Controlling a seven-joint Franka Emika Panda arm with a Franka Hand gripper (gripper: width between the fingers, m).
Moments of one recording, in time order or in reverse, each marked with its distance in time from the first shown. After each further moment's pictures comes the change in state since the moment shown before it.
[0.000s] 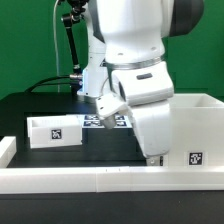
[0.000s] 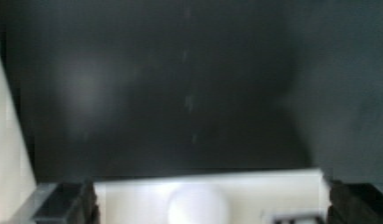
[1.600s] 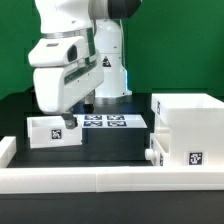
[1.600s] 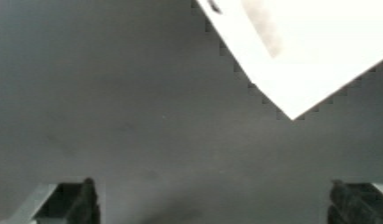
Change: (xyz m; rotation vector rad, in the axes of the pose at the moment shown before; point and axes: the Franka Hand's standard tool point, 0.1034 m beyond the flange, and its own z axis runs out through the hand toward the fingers) arm -0.084 -0.102 -0.041 -0.067 -0.036 0.485
